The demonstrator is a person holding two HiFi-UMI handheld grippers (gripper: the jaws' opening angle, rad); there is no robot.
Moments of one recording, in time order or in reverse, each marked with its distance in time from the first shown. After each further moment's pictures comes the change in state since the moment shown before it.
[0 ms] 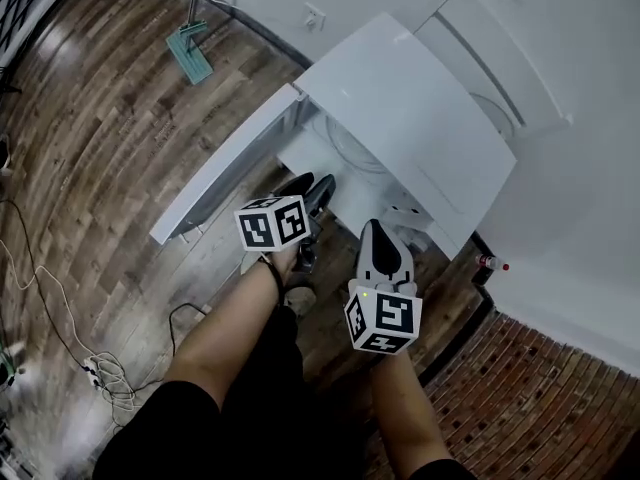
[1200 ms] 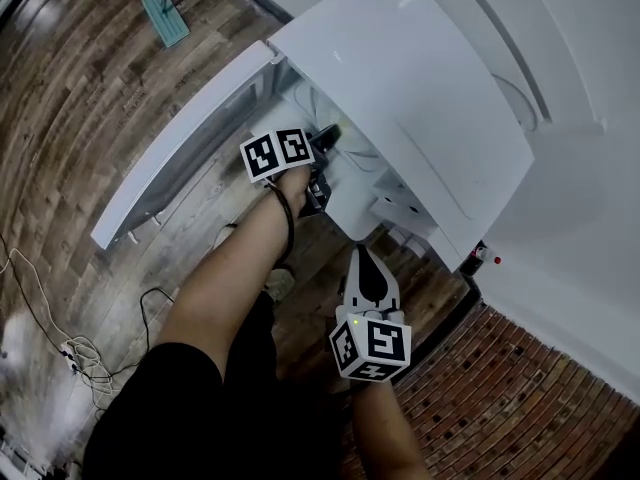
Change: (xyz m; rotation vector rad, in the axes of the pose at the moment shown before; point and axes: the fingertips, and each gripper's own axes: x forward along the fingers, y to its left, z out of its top) left arm 0.142 0.079 -0.043 -0.359 0.097 0.057; right arm 0.000 -0.024 -0.096 0.127 0.192 -0.026
